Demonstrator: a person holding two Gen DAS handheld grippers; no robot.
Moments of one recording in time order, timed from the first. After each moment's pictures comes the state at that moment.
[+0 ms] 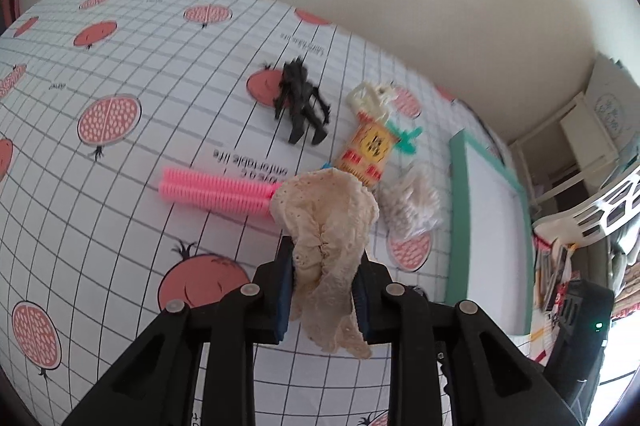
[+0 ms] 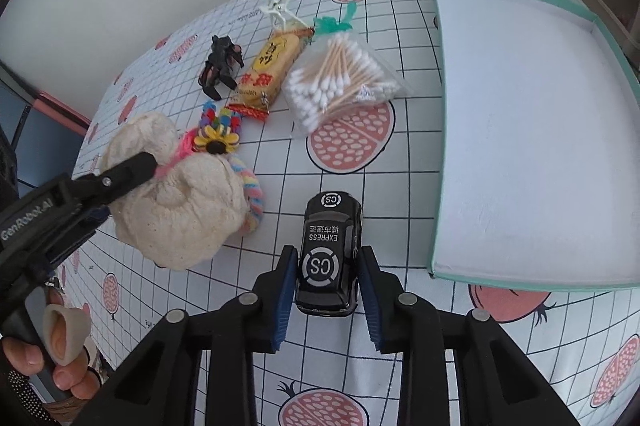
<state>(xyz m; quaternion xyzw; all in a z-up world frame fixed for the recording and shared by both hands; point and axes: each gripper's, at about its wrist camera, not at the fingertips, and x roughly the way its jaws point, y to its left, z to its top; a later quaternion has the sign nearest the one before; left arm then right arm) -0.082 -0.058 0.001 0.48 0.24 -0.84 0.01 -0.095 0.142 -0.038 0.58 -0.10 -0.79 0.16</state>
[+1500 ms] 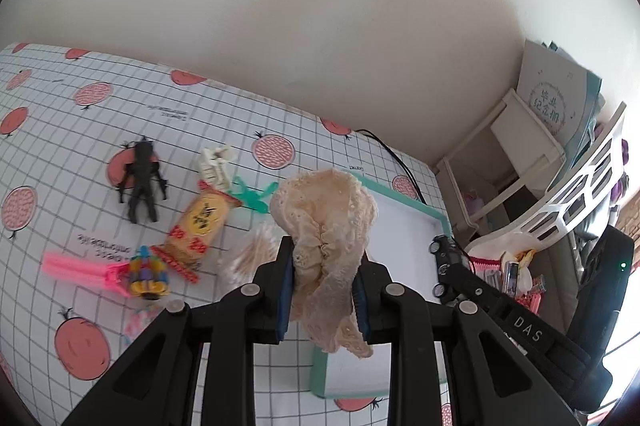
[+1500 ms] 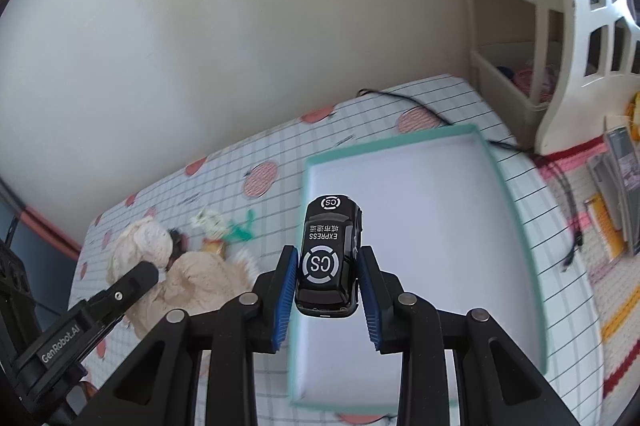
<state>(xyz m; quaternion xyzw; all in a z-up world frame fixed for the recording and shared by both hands) -0.138 0.049 0.066 0.41 0.22 -0.88 -0.05 -0.148 0.273 0.055 0.43 -0.17 -0.89 0.04</state>
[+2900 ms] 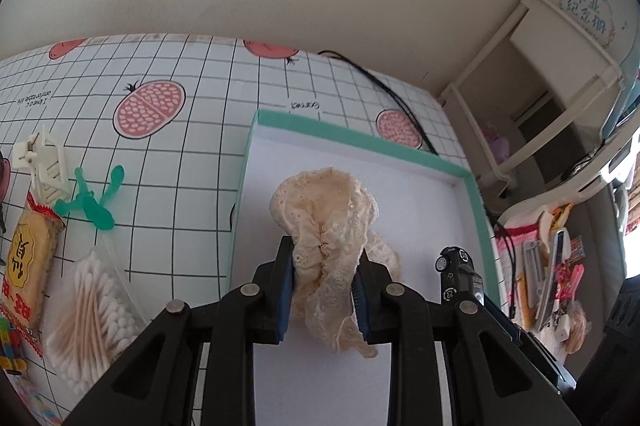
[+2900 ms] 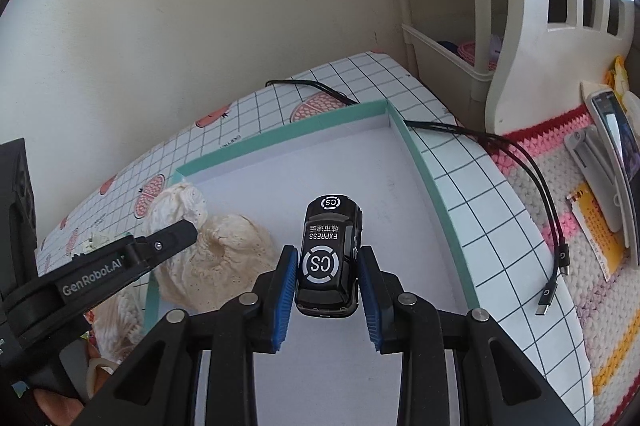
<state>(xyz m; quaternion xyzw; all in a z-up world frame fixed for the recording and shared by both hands) -0.251 0.166 -0.033 0.49 0.16 -0.85 -0.08 -0.191 0.342 -0.029 0.44 -0.17 -0.88 -0.03</state>
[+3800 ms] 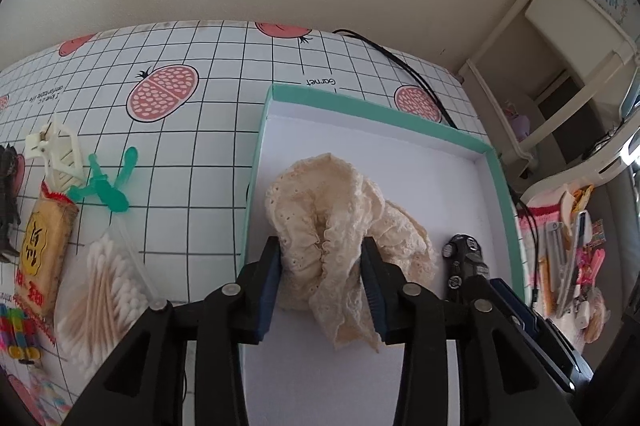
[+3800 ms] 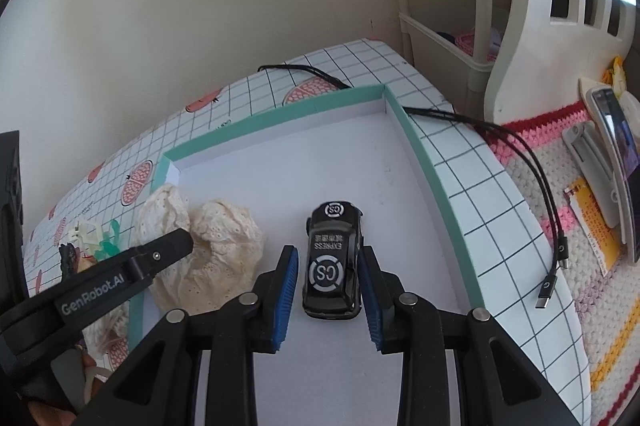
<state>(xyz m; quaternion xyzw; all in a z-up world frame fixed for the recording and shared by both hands) -0.240 0.152 -0.034 0.52 0.14 -0.84 -0.06 -0.192 0.337 -0.032 0.45 -0.15 -0.88 -0.04</state>
